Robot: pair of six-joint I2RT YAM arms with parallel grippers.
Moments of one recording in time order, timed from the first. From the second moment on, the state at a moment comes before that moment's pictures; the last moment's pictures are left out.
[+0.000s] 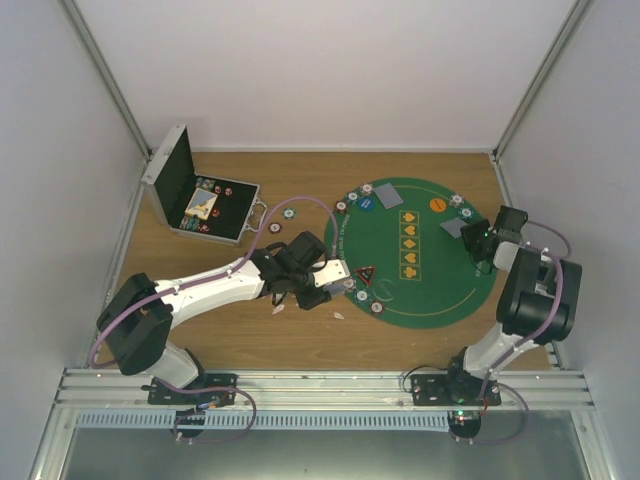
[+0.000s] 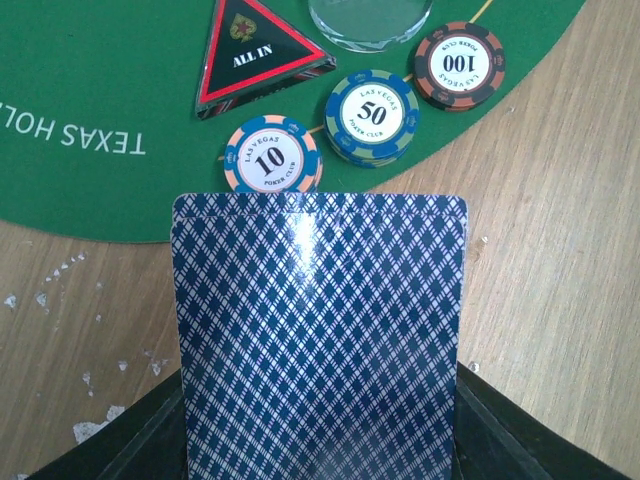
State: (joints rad) left arm -0.86 1.51 0.99 -0.50 0.13 0.33; right arm -0.35 1.65 0.79 0.04 -0.33 0.90
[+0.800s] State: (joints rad) left arm -0.86 1.52 0.99 -0.50 0.13 0.33; right arm -0.35 1.79 0.86 0.03 -0.34 0.94
